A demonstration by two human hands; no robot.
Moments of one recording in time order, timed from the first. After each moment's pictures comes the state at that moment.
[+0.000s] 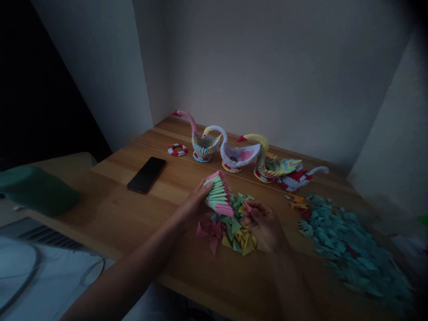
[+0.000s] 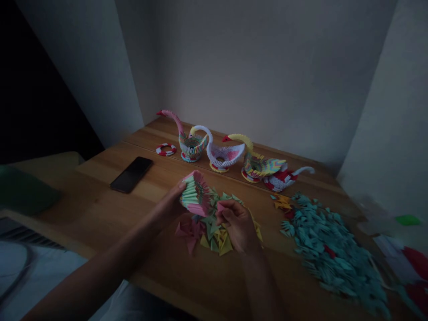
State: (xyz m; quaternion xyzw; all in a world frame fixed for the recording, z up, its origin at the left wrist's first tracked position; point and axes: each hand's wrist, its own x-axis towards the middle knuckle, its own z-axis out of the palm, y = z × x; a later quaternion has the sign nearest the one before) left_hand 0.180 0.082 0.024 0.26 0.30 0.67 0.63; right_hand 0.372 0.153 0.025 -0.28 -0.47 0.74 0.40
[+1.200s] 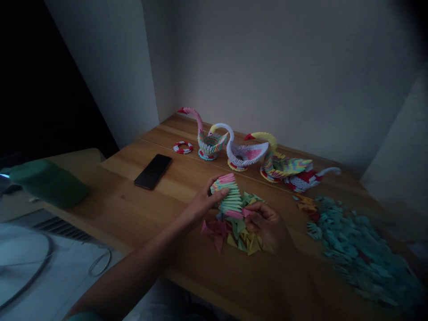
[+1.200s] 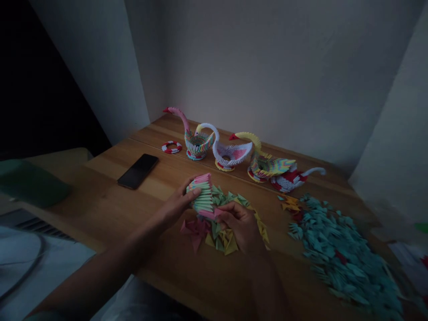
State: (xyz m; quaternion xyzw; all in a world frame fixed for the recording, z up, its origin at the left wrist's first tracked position) left_hand 0.185 0.078 0.031 0.33 0.43 0.64 0.54; right_hand 0.368 0.147 0.028 -0.35 -0.57 0.67 0.33
